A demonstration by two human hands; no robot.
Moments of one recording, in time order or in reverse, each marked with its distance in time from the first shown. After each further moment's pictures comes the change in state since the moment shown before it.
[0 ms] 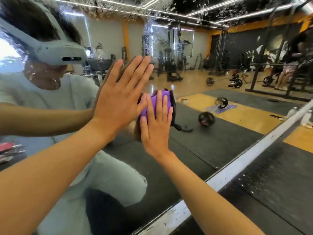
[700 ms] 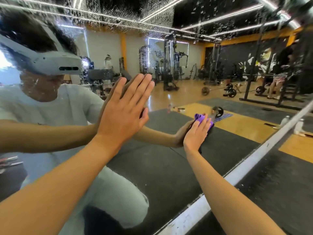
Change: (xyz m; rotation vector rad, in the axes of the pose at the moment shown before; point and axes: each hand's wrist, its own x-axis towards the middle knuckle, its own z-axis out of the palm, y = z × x) left_hand 0.000 0.002 0.006 0.072 0.068 -0.009; right_hand 0.026 0.150 -0.015 0.128 0.261 0.848
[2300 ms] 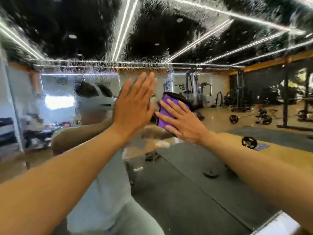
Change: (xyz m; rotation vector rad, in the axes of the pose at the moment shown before) left_hand 0.142 -0.083 -0.050 0.035 0.009 -0.126; right_hand 0.083 -0.221 -0.029 -0.505 -0.252 -1.717
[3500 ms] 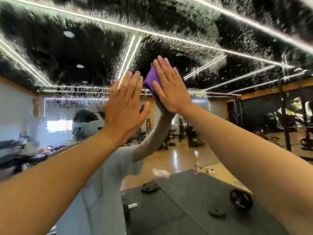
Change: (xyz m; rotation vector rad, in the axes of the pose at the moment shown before) left_hand 0.081 -0.041 -0.008 0.058 0.168 -0.140; right_hand 0.176 0.093 -0.061 0.207 0.286 0.349
